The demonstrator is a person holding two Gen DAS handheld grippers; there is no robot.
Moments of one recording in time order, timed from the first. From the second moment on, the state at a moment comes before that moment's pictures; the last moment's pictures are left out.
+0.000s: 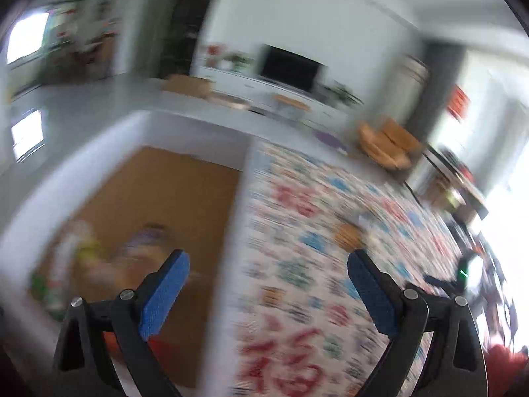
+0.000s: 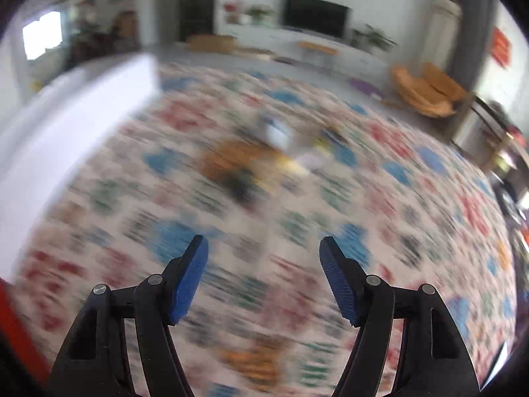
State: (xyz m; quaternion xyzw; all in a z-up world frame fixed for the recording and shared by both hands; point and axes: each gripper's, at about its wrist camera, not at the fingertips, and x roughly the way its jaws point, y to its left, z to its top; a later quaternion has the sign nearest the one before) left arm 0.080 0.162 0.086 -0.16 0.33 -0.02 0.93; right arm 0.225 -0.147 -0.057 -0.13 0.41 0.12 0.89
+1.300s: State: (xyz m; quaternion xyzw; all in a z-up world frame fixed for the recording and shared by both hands) left arm 0.213 0.036 -0.070 0.00 0.46 0.00 0.89; right arm 0.228 -0.291 -0.104 0.00 0.44 0.00 0.90
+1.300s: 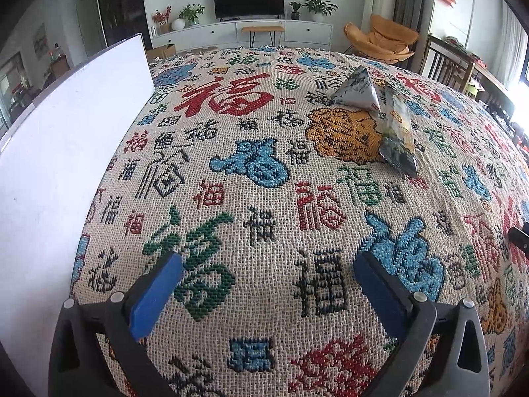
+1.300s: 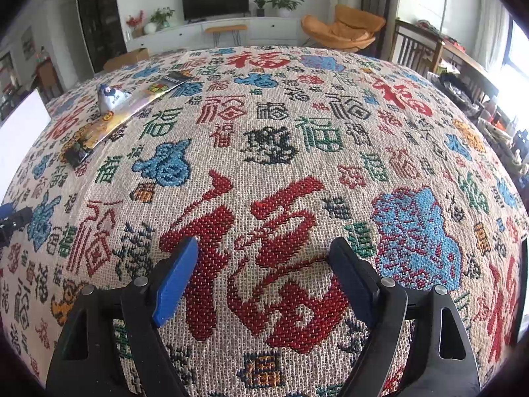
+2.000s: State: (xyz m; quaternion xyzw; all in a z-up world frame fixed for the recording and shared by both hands) left arm 0.213 0.036 -0.071 0.00 0.46 0.00 0.89; right arm 0.325 -0.174 -0.041 0.04 0.46 0.09 0.88
